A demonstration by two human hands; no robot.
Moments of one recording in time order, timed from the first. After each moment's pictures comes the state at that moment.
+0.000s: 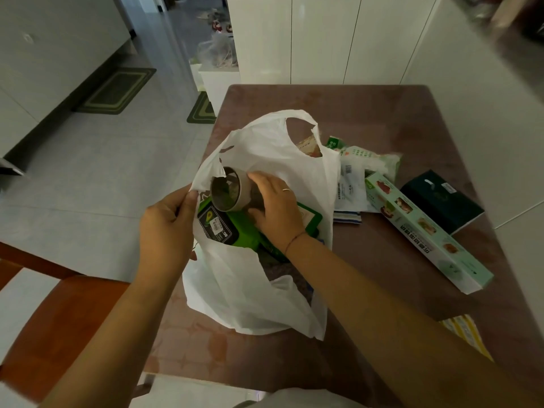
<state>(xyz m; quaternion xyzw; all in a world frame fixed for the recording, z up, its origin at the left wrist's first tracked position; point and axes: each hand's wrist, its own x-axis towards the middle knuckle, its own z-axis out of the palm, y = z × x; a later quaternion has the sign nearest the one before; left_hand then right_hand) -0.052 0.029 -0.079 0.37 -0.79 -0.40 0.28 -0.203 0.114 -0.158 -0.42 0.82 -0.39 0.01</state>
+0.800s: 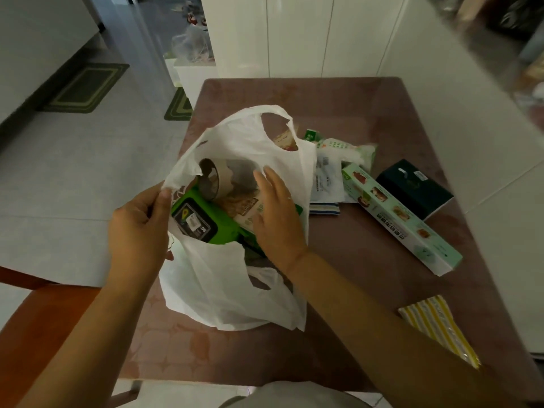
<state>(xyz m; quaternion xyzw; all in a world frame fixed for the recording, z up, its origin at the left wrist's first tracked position) -0.053 0.035 -0.084 0.38 -0.79 -0.40 0.28 -0.181 0.165 -0.147 -0.35 0.83 -0.43 -0.03</state>
